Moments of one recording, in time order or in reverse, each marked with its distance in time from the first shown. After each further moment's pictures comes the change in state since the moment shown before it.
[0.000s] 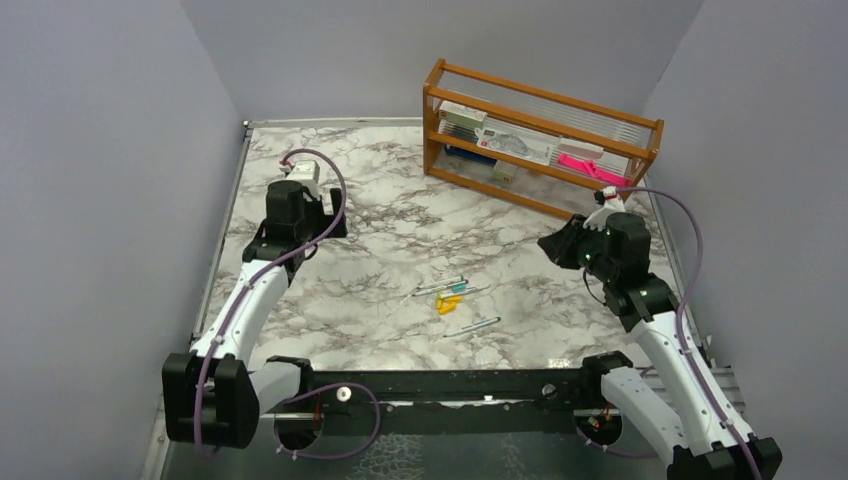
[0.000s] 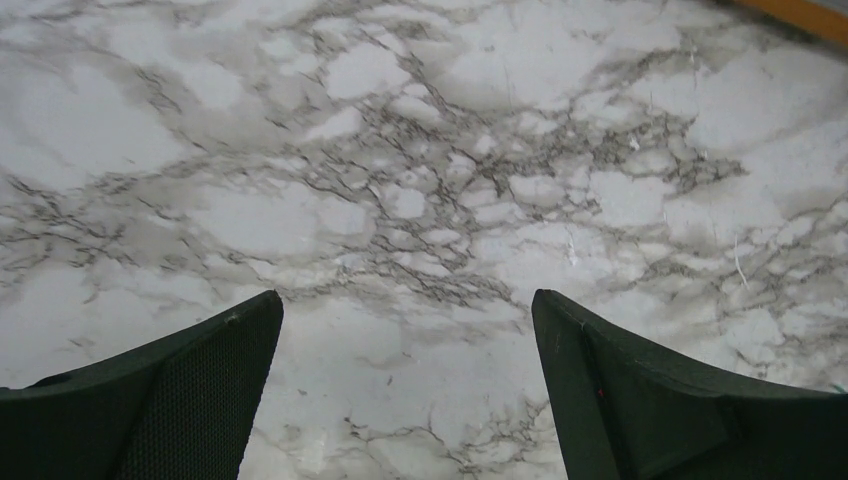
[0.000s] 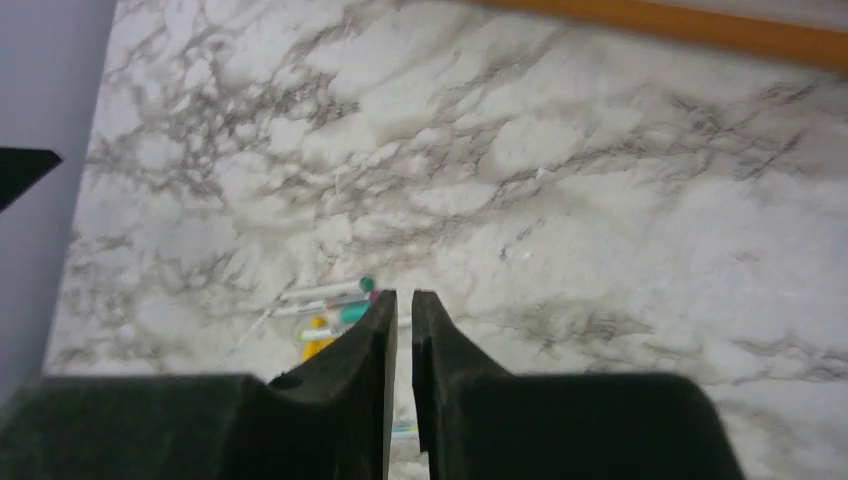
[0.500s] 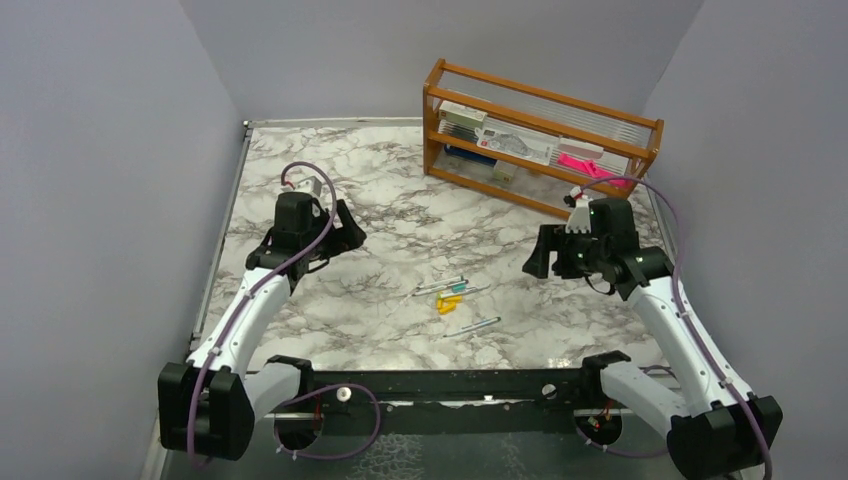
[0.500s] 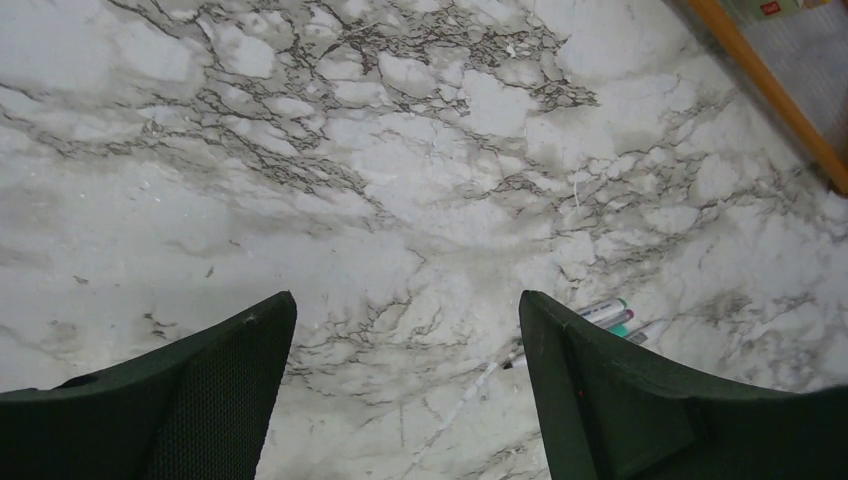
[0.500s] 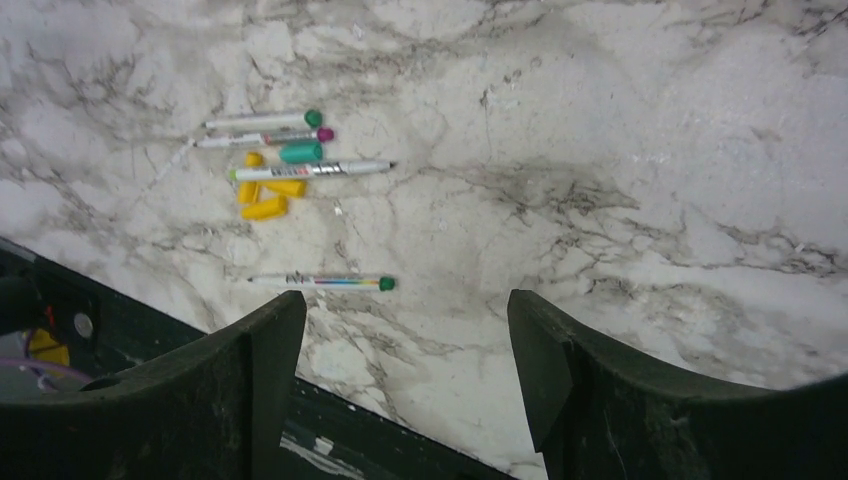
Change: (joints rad) left arm -0.066 -0.024 -0.023 -0.173 0.164 -0.337; right arm 0.008 0.204 0.165 -0.372 -0.142 -0.217
